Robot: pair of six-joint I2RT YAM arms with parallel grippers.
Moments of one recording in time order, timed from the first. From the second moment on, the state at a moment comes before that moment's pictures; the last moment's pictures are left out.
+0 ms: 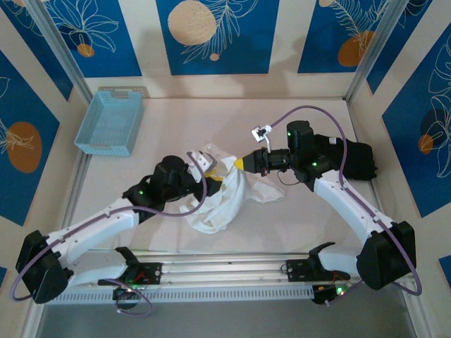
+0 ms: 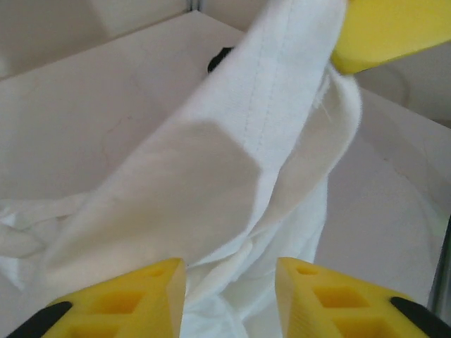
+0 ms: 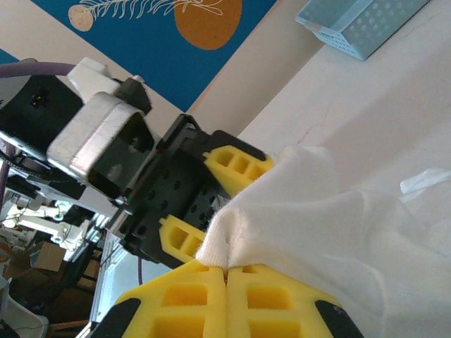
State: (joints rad) left arm -0.80 1.12 0.80 -0.11 0.17 -0.04; right arm 0.39 1.22 0.96 -0.19 -1.06 0.41
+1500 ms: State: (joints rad) left arm -0.45 0.98 0.69 0.37 0.70 -0.80; right arm 0.55 1.19 1.15 -0.47 -0.36 0.19
